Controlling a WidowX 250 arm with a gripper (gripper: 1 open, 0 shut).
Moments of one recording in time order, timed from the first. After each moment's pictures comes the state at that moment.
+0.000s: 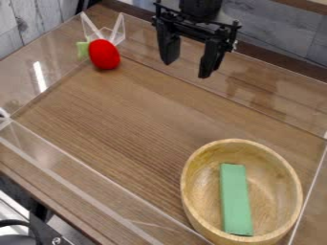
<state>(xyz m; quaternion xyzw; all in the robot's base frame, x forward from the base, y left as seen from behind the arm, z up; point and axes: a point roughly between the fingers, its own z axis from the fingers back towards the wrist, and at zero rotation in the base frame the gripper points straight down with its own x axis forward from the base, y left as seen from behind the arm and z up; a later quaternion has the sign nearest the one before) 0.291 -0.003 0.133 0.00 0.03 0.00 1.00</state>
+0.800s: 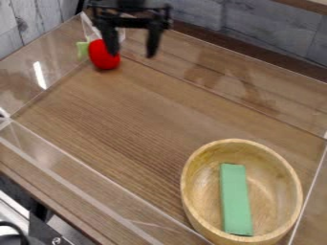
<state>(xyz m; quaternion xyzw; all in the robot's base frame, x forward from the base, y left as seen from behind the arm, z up) 0.299 0.103 0.115 -0.02 0.03 0.24 0.97</state>
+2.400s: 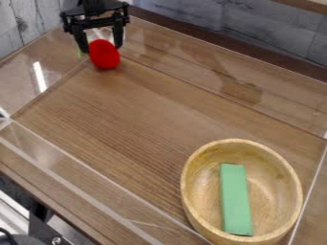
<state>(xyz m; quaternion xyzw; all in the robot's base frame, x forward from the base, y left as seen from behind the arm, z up) 0.340 0.190 0.070 -0.02 0.00 0.39 0.92</state>
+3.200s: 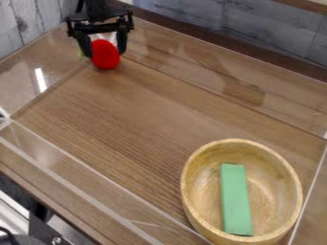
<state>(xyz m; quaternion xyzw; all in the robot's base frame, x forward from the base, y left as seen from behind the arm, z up) 0.339 0.181 0.064 -0.01 -0.03 0.36 0.93</state>
